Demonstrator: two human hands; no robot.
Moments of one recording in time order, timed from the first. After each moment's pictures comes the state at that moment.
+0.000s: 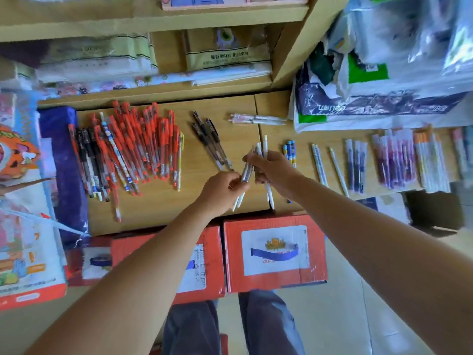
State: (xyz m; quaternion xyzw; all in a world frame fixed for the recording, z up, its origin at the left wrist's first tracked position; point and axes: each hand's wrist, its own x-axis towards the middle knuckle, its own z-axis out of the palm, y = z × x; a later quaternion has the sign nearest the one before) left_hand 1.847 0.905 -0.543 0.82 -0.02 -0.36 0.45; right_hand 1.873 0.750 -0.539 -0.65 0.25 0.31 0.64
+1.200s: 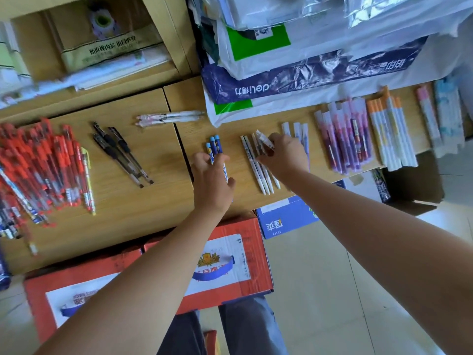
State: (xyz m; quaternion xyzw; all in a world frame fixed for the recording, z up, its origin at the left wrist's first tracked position) left_hand 1.848 0.724 -0.589 0.94 0.00 -0.23 0.26; right_hand 1.865 0.553 -0.596 -0.93 0.18 0.21 0.24
